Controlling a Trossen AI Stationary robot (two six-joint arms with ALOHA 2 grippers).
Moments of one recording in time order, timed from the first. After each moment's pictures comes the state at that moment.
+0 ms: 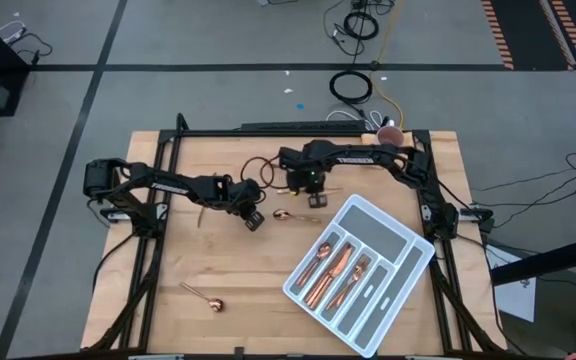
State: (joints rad) left arm 0.17 1.58 0.75 -0.29 -0.06 -0.51; right arm -0.33 2.17 1.70 -1.04 0.01 -0.44
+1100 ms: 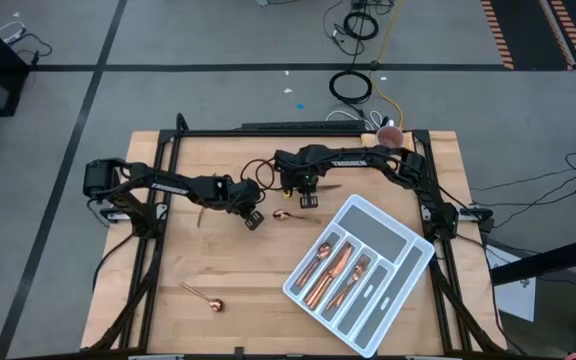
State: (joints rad) left arm 0.17 1.58 0.75 -0.29 -0.11 -0.49; right arm -0.32 2.25 1.70 -0.89 0.09 -0.38
